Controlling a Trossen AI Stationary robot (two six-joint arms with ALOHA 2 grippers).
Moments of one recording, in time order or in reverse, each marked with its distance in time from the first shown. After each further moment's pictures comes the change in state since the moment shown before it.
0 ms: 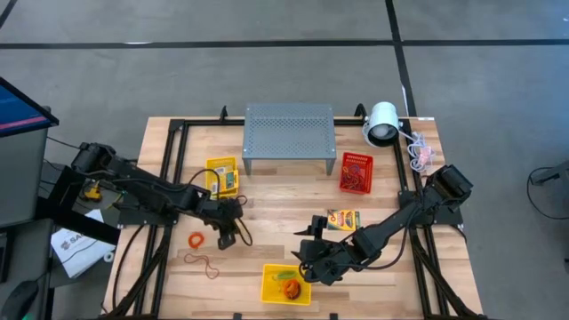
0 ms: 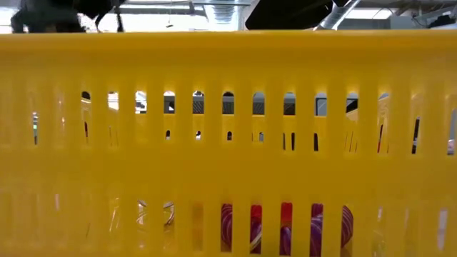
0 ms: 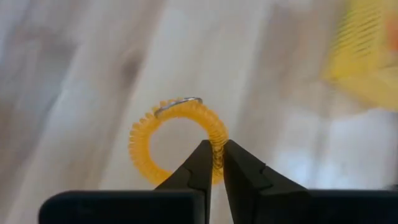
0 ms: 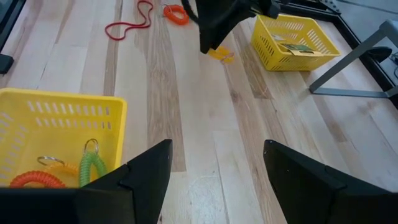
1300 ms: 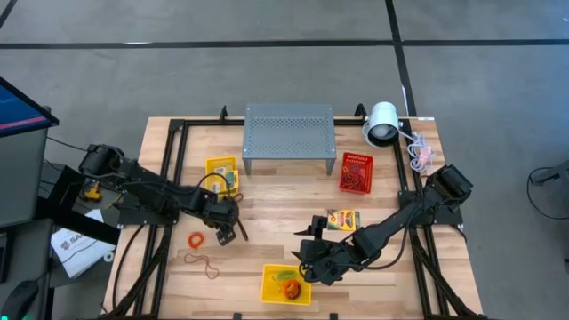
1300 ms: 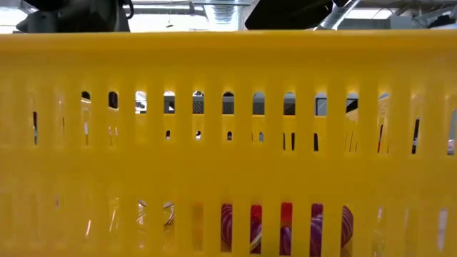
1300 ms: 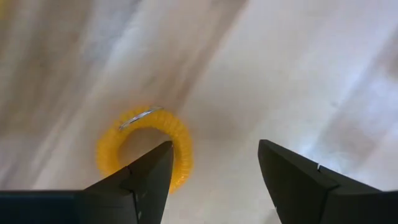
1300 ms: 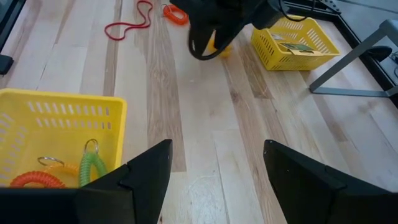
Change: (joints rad) left arm 0.025 0.104 0.002 -0.192 -0.031 -0.183; right arm 0.000 0.000 0.000 0.001 0.000 0.003
